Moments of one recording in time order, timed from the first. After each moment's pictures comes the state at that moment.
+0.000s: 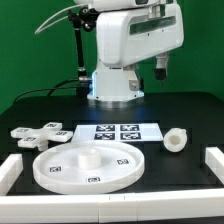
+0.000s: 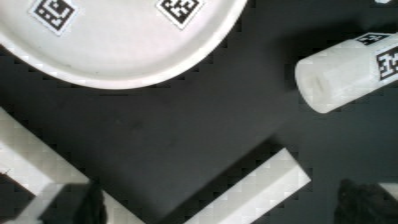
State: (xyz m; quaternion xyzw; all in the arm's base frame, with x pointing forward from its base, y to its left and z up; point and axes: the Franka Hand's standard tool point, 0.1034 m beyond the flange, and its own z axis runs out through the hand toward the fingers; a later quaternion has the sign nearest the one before) arm 0.520 0.023 0.153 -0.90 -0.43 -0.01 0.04
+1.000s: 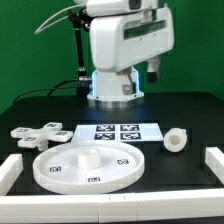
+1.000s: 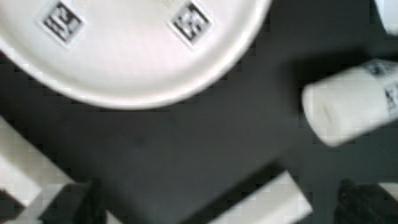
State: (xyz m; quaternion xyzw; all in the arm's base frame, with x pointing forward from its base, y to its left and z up) arm 0.510 -0.005 0.135 -0.89 -0.46 -0.01 0.04
